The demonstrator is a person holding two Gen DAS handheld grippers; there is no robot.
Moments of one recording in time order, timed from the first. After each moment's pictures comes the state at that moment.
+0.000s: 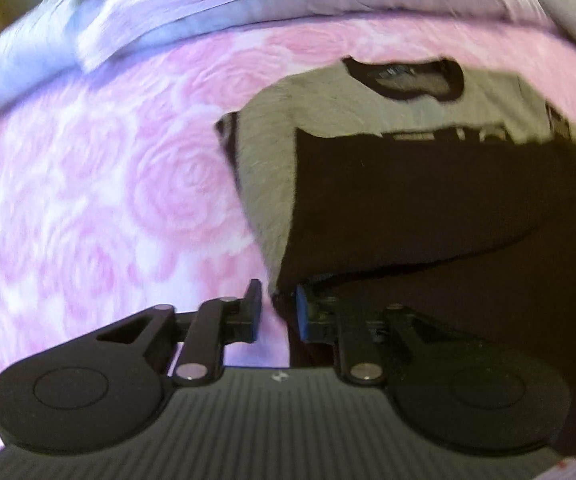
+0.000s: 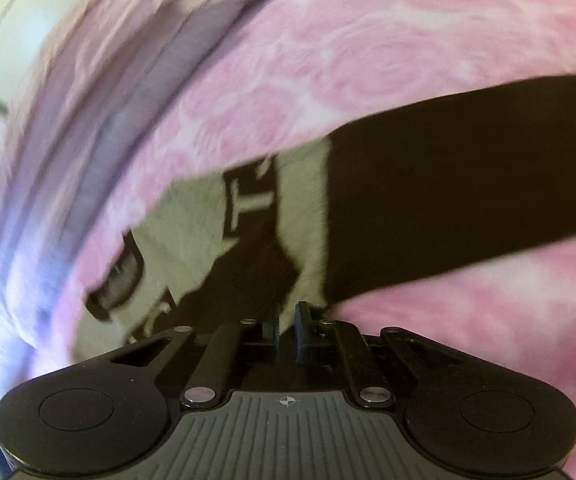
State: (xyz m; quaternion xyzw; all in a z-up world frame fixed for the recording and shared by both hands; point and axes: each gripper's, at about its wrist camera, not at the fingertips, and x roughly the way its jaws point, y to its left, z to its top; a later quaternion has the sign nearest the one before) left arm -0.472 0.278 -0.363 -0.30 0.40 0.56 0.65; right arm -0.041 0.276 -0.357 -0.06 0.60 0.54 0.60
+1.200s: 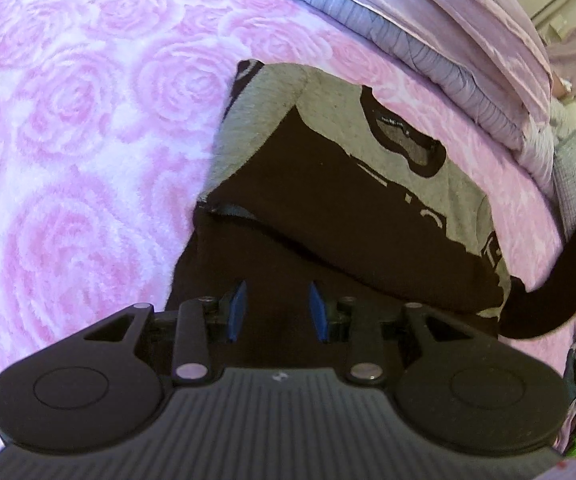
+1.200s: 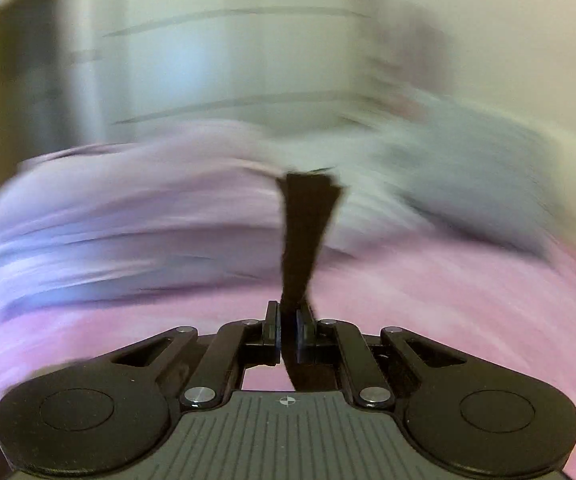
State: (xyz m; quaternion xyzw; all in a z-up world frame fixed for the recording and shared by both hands) left arm -0.485 0.246 -0.347 -0.54 0.21 0.56 0.59; right arm -0.168 0.277 -0.206 -0.17 0.15 0.76 0.60
